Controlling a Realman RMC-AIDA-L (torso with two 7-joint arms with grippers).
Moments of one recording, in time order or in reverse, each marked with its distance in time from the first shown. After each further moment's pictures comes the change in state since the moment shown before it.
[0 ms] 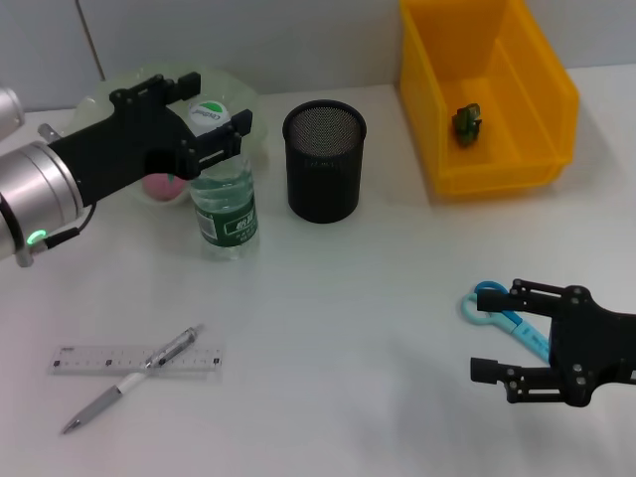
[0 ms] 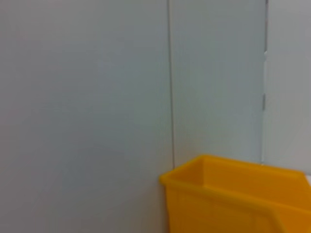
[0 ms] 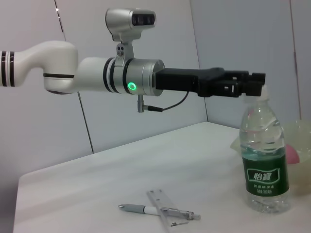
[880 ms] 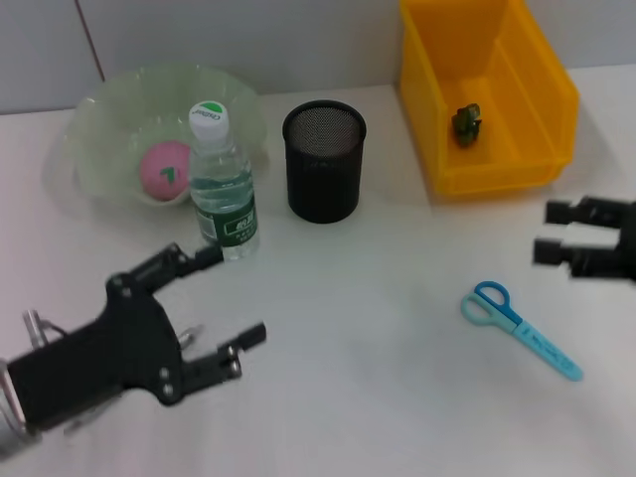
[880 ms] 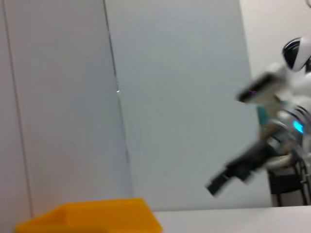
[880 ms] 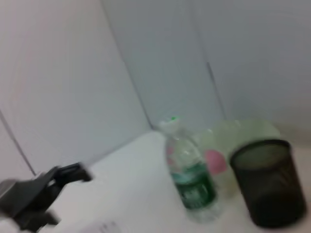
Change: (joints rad) left arm 0.132 -0.001 -0.133 -0.404 -0.142 0.733 0.639; right arm 0.031 -0.031 0.122 -0.376 -0.046 -0.030 0.672
